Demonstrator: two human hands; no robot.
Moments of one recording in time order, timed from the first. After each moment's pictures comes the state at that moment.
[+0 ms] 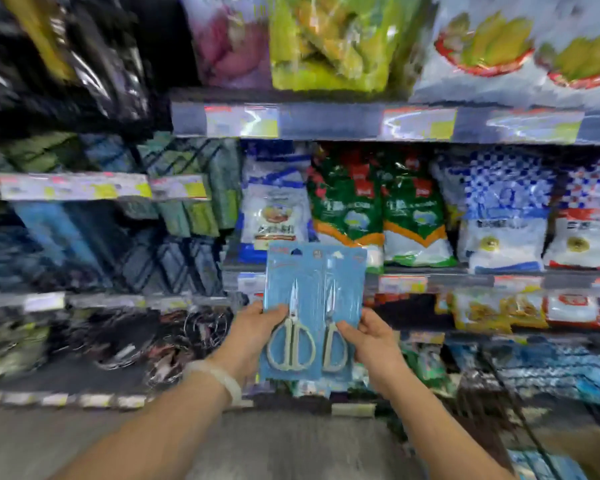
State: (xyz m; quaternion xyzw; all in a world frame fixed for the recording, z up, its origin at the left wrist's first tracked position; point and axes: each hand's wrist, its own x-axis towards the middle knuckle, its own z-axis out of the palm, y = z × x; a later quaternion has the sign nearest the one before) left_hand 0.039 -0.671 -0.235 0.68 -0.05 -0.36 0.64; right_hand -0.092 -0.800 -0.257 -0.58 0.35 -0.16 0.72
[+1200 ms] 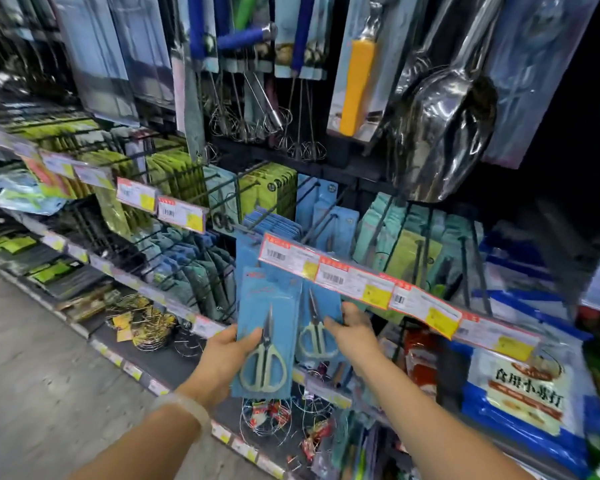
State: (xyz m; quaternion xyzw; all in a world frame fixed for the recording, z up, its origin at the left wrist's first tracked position) left_hand 0.346 -0.409 -0.247 0.65 0.13 -0.20 0.72; right_hand 0.335 -0.611 -0.237 -0.82 0.21 0.01 0.54
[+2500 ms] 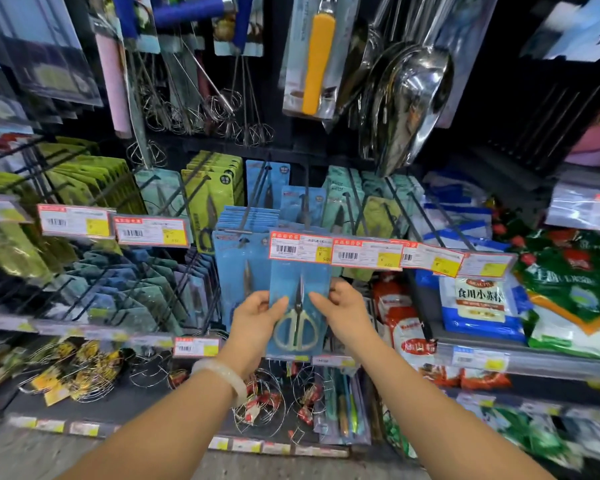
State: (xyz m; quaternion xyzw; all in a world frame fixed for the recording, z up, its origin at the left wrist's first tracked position) left_hand 0.389 -0.410 -0.225 0.66 -0.07 -0.25 0.70; right_hand 0.320 -0.533 -0.205 -0.73 0.25 -0.16 0.61
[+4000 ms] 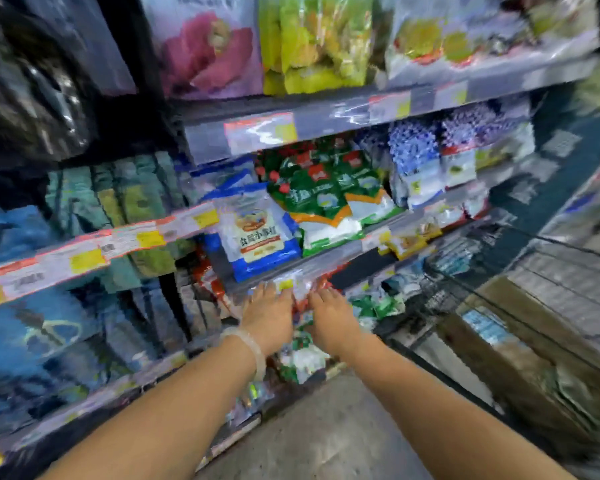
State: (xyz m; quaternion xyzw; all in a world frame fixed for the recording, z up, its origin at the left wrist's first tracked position) left_hand 0.169 -0.621 -0.225 0.78 -0.60 -0.15 -0.02; right_hand 0.050 -0.675 -0.259 -0.89 0.45 0.00 0.11
